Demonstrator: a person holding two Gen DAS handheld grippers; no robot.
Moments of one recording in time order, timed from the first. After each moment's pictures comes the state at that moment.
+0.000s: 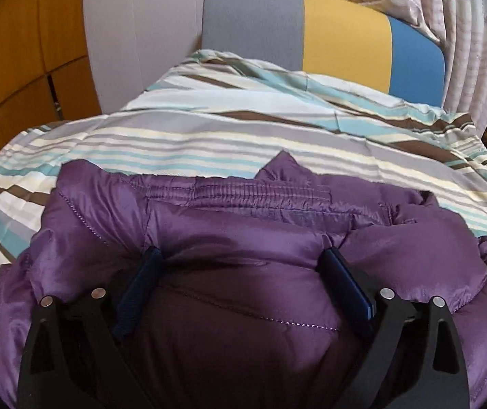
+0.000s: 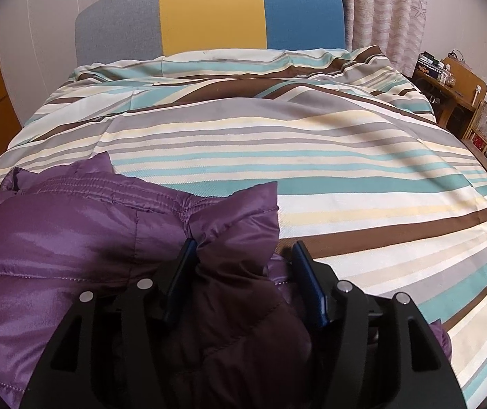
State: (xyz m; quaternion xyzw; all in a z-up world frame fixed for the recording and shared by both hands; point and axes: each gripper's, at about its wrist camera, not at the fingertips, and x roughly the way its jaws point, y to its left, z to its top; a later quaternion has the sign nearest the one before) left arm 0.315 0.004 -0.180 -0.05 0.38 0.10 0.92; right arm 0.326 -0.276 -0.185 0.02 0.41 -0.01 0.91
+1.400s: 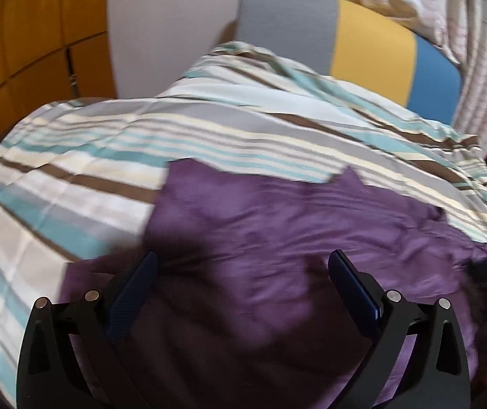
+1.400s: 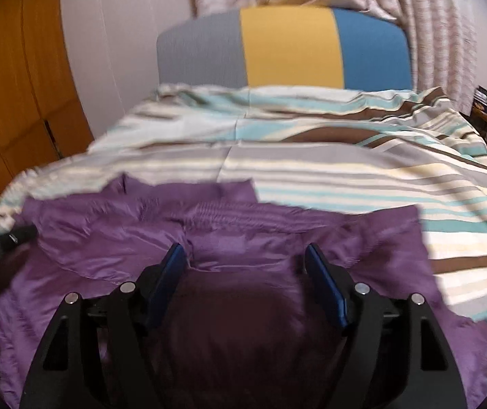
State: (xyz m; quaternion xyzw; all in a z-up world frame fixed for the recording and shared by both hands) left arm 0.277 0.085 -0.155 -0.10 0.40 0.12 0.91; right arm 0.289 -0.223 -0.151 0.04 0.33 0.14 0.93
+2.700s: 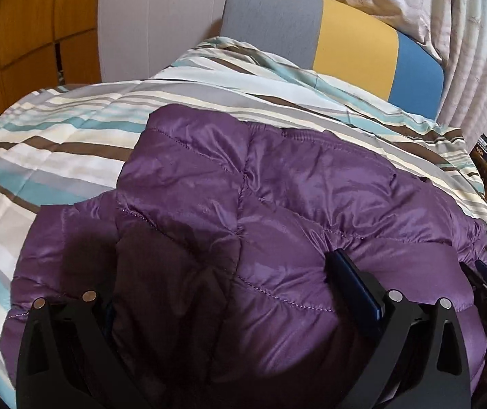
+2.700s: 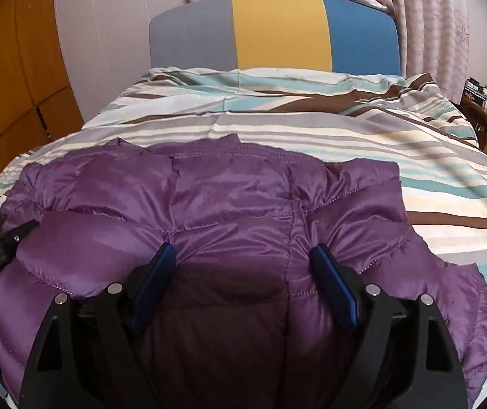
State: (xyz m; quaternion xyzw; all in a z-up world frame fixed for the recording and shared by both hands) left arm 0.256 0.063 -0.183 -0.11 0.38 0.08 0.91; right arm 0.266 -0.214 -0.175 0.01 0.36 0.12 0.92
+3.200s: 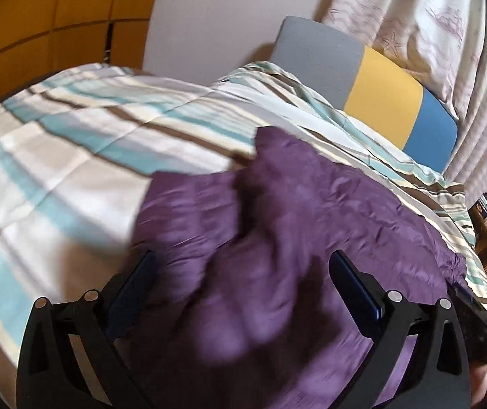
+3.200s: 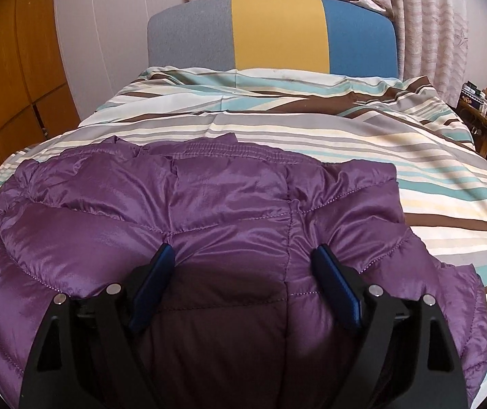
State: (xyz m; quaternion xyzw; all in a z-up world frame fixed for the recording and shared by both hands) left arm 0.155 0.119 -0.160 -0.20 0.33 0.12 0.91; right arm 0.263 -0.215 -0.173 0.00 0.35 0.11 0.93
